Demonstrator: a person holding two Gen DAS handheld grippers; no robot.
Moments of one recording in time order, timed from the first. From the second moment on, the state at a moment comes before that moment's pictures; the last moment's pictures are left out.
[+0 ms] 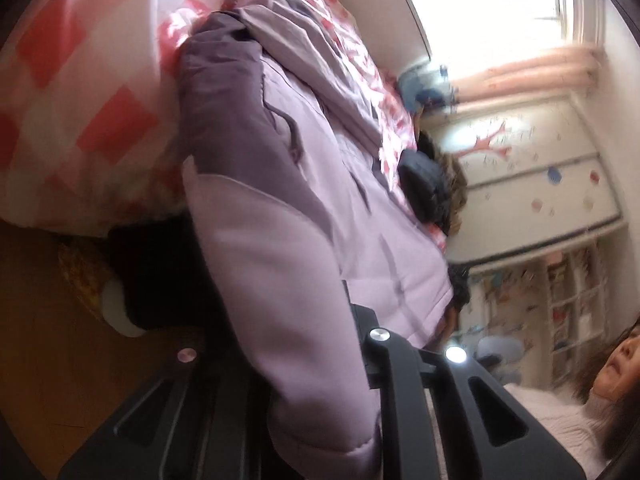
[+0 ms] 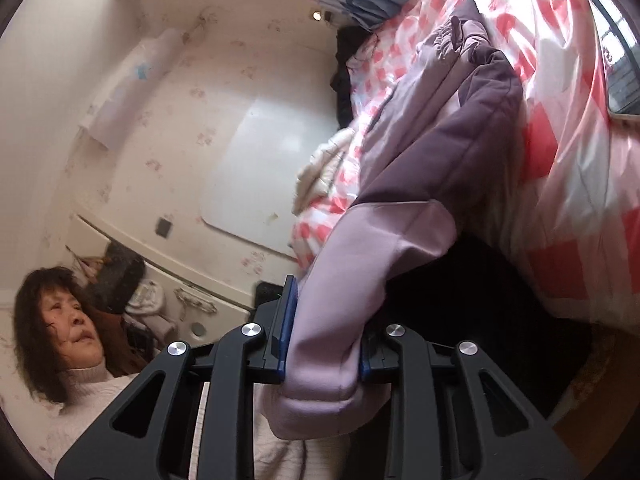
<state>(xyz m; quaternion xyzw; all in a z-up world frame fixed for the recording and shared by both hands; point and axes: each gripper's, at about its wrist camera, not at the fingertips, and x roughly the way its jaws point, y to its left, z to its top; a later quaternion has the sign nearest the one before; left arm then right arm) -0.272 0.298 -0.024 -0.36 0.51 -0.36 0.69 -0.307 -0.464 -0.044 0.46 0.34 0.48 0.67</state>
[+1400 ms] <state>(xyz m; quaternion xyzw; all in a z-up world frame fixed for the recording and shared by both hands) 0.169 0.230 -0.027 -0.43 0.41 -0.16 0.79 0.141 -0.457 -0.093 0.58 0.32 0.29 0.70</state>
